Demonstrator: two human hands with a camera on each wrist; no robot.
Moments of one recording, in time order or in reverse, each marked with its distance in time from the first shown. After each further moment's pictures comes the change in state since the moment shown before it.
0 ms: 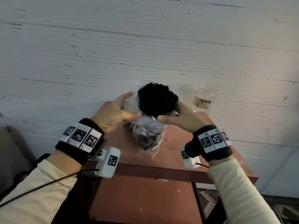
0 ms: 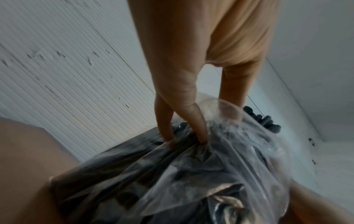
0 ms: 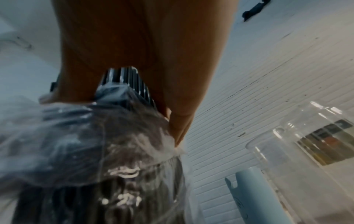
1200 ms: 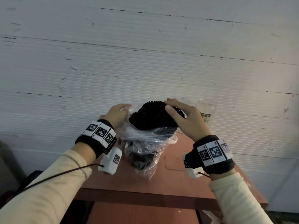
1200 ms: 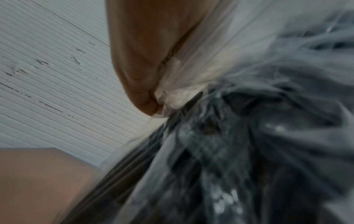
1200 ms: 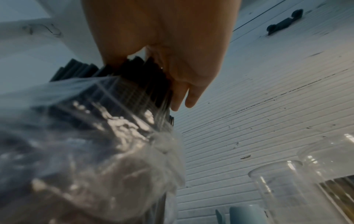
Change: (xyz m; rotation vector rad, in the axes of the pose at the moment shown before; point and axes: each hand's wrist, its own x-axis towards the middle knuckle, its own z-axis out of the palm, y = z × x) left_hand 0.086 -0.001 -0.010 0.494 0.325 0.035; right_hand 0.028 -0.001 -0.019 -0.067 0.341 -0.170
